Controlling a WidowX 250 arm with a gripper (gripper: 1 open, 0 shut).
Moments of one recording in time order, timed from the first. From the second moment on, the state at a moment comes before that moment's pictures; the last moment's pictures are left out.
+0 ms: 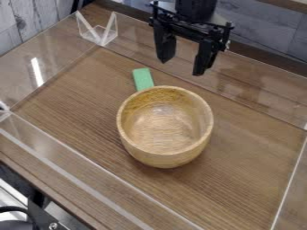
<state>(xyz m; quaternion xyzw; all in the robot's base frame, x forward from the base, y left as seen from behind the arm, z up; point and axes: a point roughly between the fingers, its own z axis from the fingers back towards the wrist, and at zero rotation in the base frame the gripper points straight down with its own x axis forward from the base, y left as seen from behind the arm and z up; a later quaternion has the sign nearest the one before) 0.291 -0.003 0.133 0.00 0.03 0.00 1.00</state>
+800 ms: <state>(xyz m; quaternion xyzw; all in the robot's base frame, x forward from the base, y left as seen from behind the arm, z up) 0.294 0.055 0.077 -0.05 0.03 0.30 0.95</state>
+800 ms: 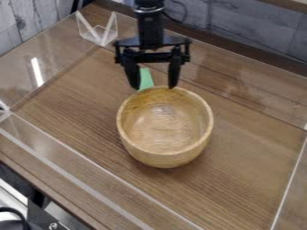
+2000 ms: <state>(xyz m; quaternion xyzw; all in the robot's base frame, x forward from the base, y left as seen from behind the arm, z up) 0.296 0.090 0.041 -0.09 0.00 0.39 0.92</state>
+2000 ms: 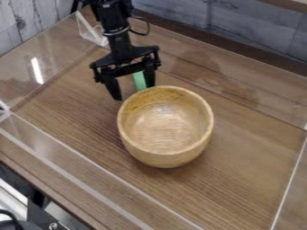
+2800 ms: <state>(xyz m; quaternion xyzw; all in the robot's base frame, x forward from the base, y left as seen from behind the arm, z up) 0.301 0.059 0.075 -0.10 -0.01 0.36 0.93</state>
